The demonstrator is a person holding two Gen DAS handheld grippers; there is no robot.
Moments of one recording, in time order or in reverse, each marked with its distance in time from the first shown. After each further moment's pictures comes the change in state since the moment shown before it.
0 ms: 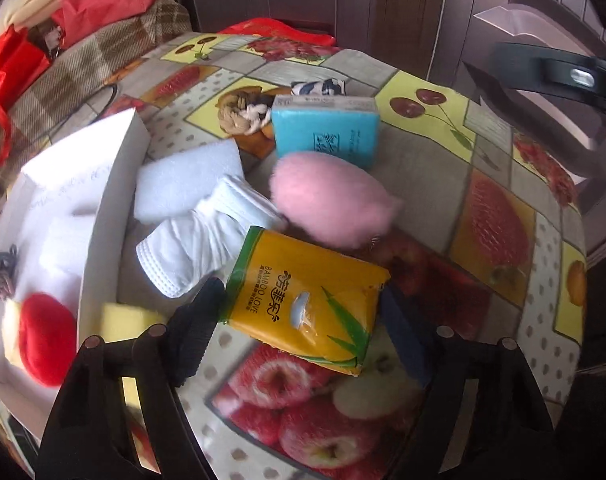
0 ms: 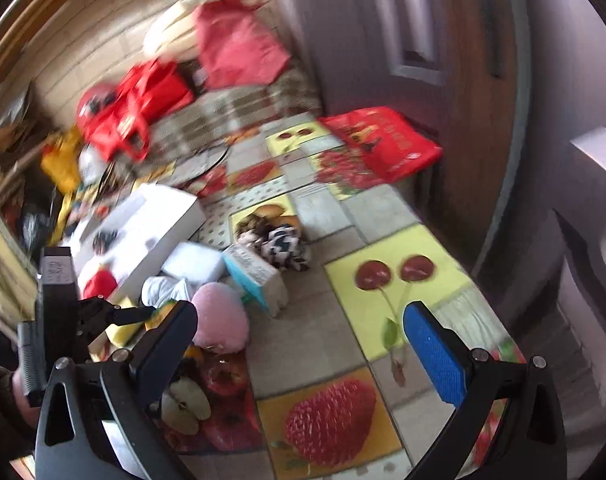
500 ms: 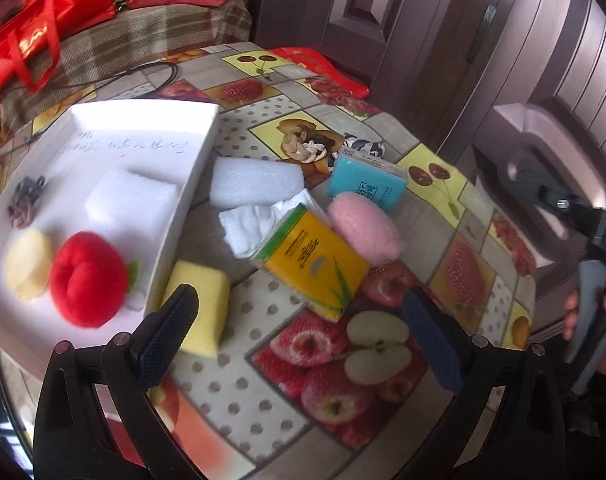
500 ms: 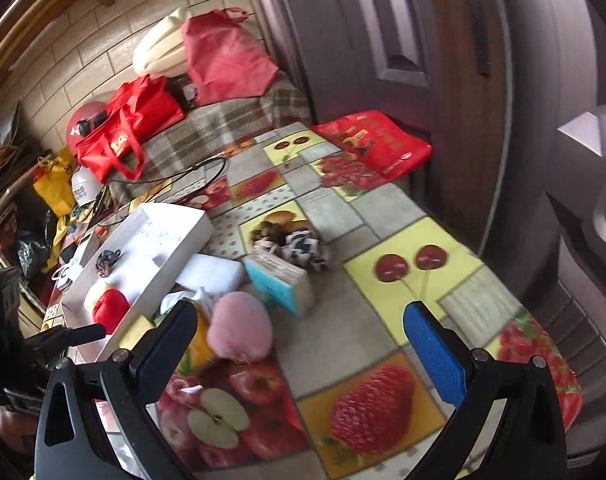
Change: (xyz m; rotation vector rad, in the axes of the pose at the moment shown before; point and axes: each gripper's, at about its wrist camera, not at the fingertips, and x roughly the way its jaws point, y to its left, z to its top) left arm -0.052 0.047 -0.007 -0.236 -0.101 -0.078; right arm -0.020 0.018 -0.012 0.121 -0.074 -0.054
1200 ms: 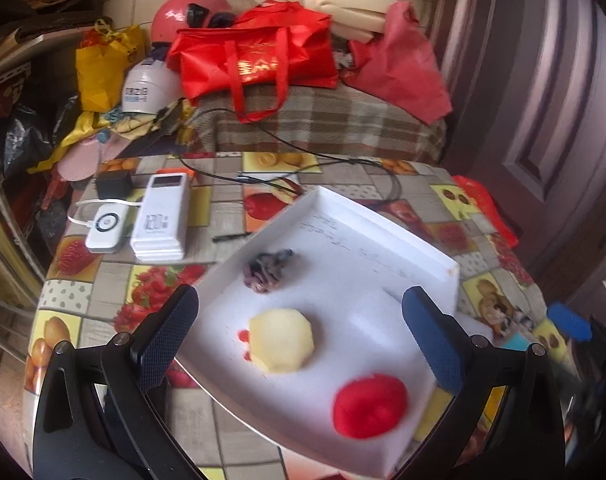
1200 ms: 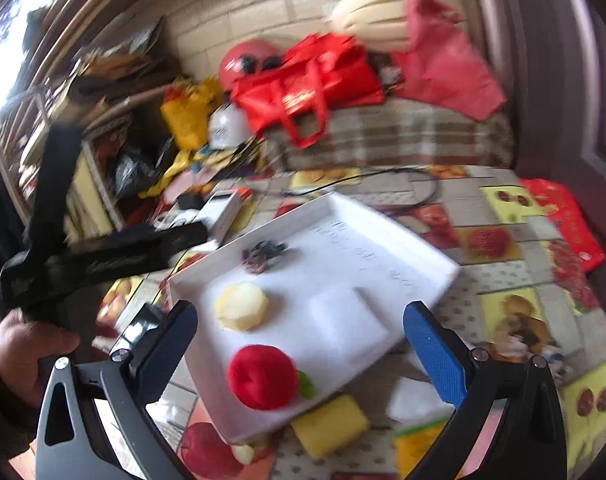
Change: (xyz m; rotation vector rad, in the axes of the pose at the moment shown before) left arm -0.122 0.188 0.008 -0.394 -0.300 0.361; right arm 0.067 0.220 0.026 -0.377 0.025 0.368
